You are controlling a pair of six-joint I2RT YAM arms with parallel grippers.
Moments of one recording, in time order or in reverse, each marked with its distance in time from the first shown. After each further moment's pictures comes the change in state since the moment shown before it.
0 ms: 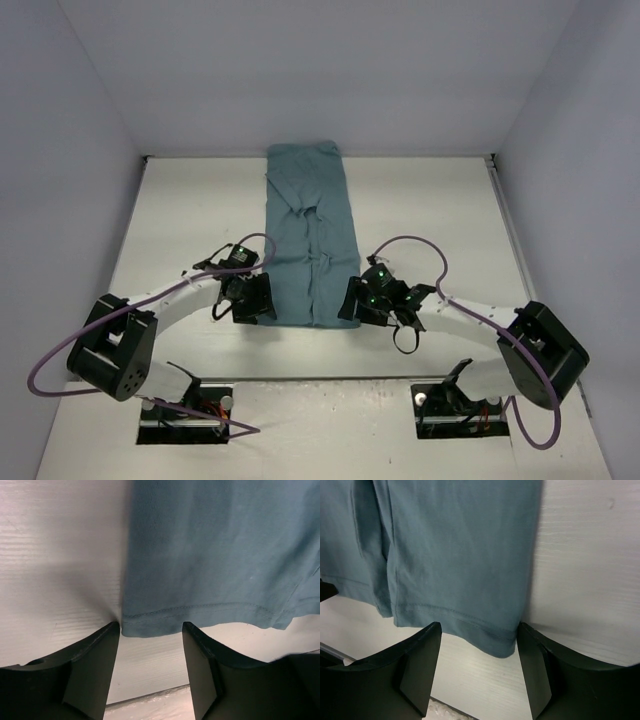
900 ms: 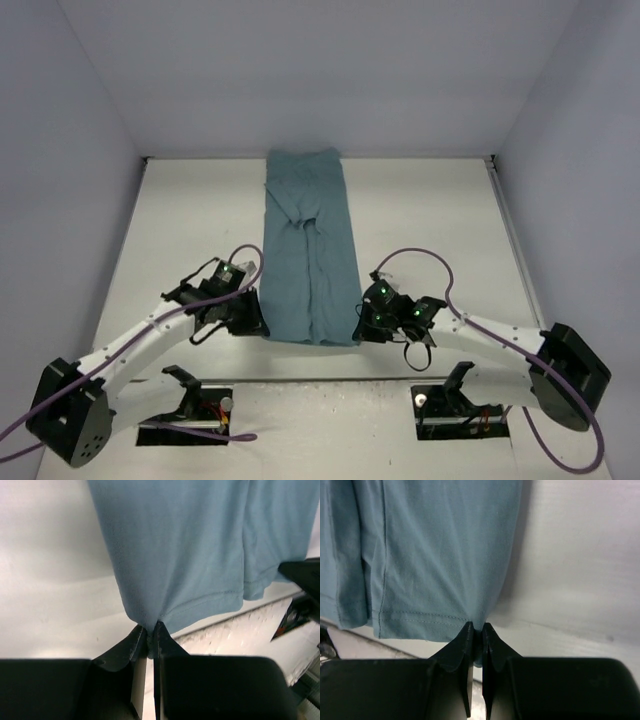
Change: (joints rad) left arm -0.061 -0.347 -0.092 -0.114 0.087 -0.028; right arm 0.104 -0.159 -0.037 -0.188 0.020 0.063
